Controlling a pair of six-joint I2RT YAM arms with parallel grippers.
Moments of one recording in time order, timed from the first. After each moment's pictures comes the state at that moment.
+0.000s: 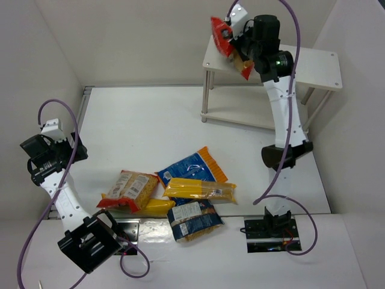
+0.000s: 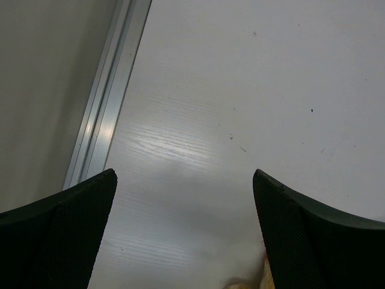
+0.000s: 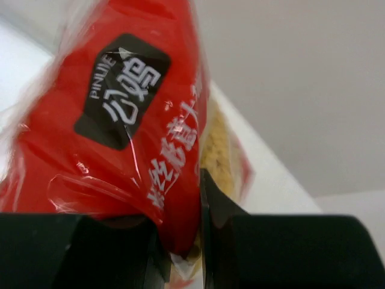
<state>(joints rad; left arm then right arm) 0.74 0.95 0.85 -0.54 0.40 0.20 0.28 2.07 2.72 -0.85 0.03 -0.55</state>
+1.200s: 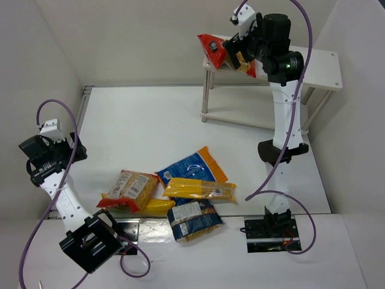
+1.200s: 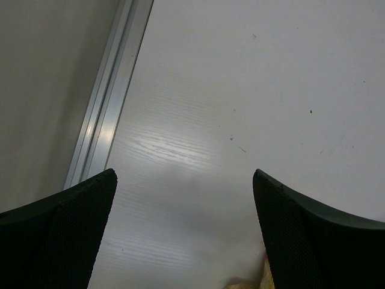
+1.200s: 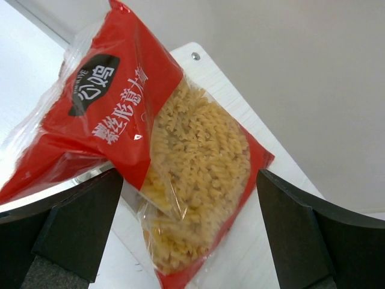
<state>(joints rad) 0.76 0.94 0.85 -0.54 0.42 0.21 0.25 2.21 3.10 -1.15 -0.15 -0.51</state>
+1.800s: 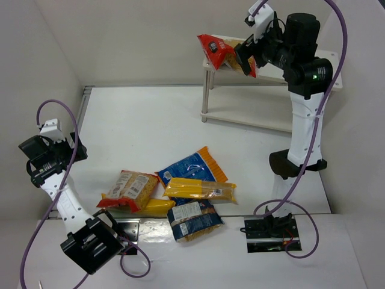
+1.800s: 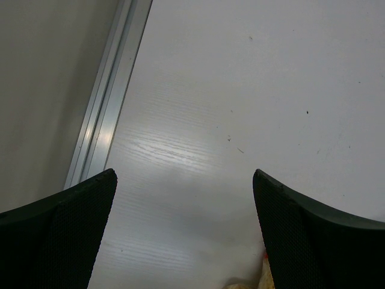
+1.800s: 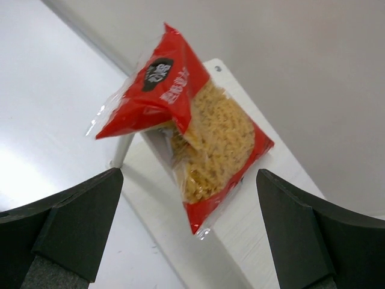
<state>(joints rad) 0.76 0.93 0.85 -0.54 0.43 0.21 0.25 1.96 2.96 -1.20 -0.25 -0.50</state>
